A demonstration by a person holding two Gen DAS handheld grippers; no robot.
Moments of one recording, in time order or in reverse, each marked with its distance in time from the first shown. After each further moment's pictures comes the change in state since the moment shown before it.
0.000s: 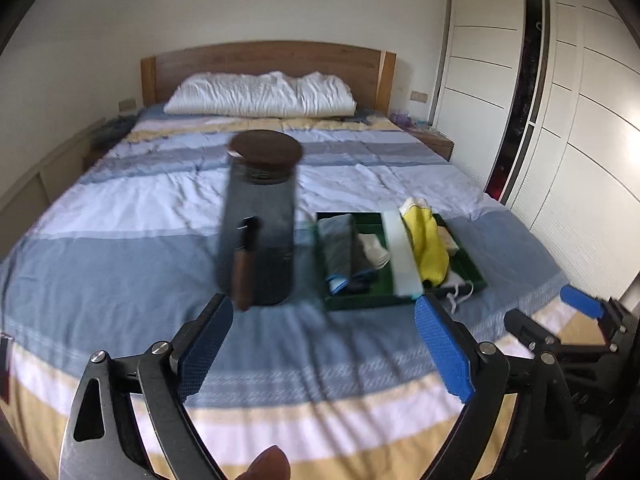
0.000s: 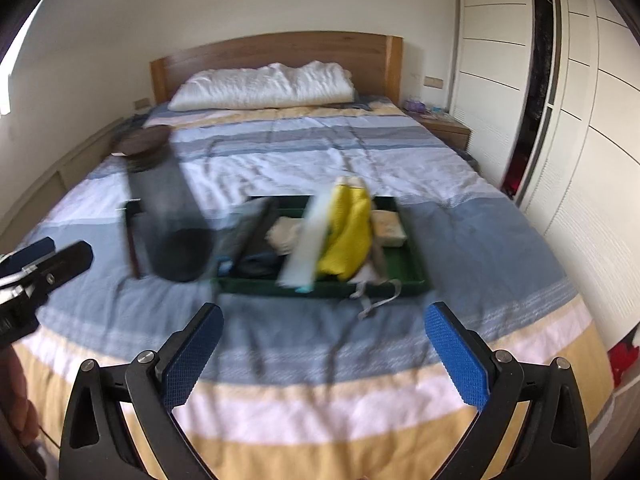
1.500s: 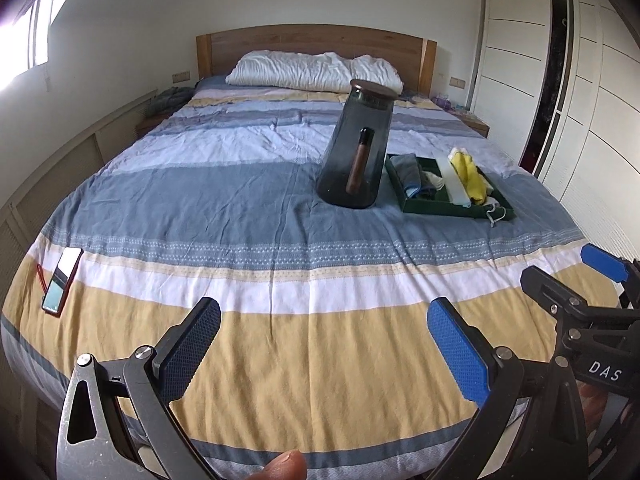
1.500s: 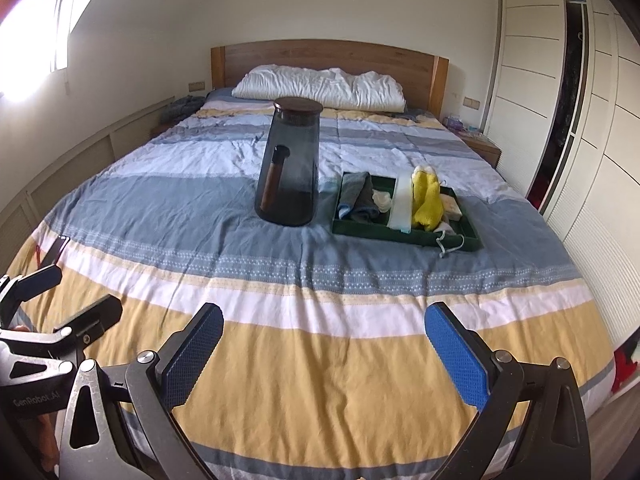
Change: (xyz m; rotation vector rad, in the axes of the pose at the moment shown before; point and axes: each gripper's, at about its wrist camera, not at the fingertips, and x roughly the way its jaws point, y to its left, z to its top) left arm -0.118 0.083 -0.132 -0.060 0.074 0.125; right arm -0.139 0.120 -0.103 -0.117 -0.007 0.049
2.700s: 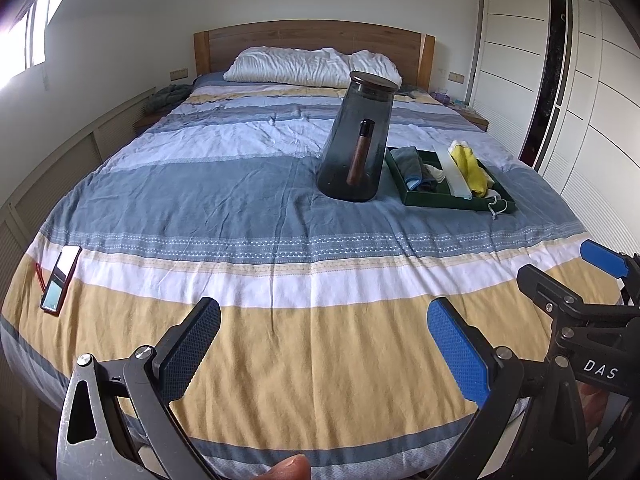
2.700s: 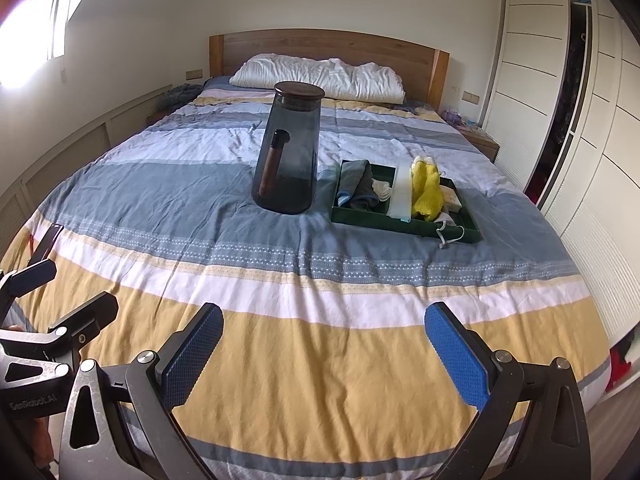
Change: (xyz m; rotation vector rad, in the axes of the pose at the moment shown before) left arm 0.004 0.002 -0.004 0.015 0.010 -0.004; right arm 0.012 0.007 -0.003 -0.015 0.024 -0.015
